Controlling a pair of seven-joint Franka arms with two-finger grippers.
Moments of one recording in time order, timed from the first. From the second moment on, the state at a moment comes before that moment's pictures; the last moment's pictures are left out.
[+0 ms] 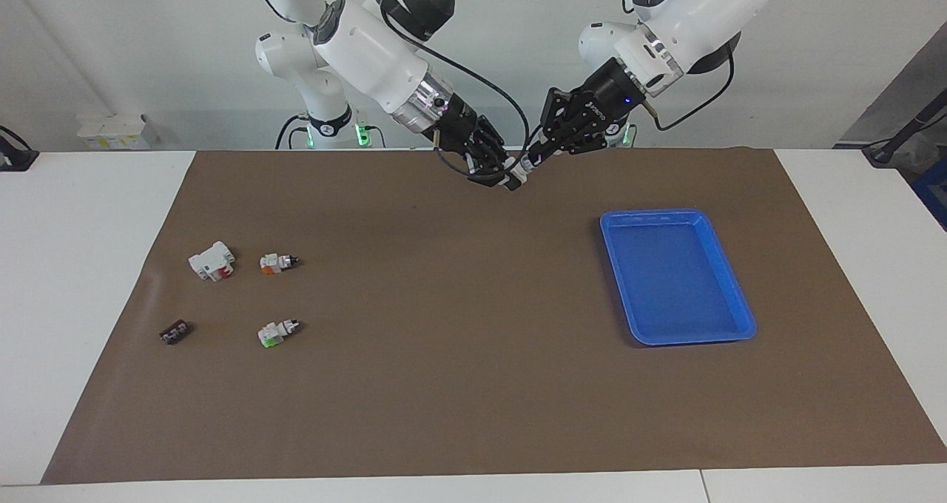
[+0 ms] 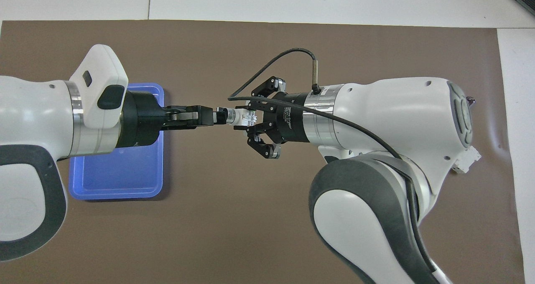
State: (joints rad) left arm -0.31 -0.13 -0.07 -1.84 -0.77 2.05 0.03; right arm 0.42 0.09 0.10 -1.73 0.77 2.26 1.77
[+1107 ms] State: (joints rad) left arm -0.29 -0.13 -0.05 -1.84 -0.78 1.97 1.09; right arm 0.43 0.09 0.11 -1.73 0.77 2.26 1.77
